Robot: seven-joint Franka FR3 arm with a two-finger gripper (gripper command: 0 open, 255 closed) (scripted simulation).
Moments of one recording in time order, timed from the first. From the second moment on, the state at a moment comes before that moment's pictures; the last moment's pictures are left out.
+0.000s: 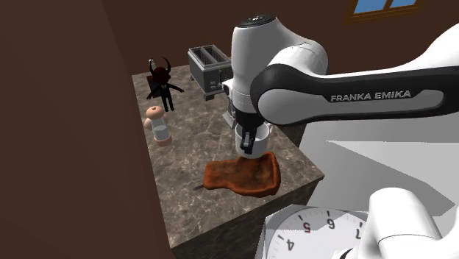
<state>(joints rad) -0.12 -0.52 -0.34 -2.35 -0.23 1.84 -0.24</state>
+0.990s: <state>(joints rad) -0.13 -0.49 -0.37 -2.51 -0.25 2.03 -0.23</state>
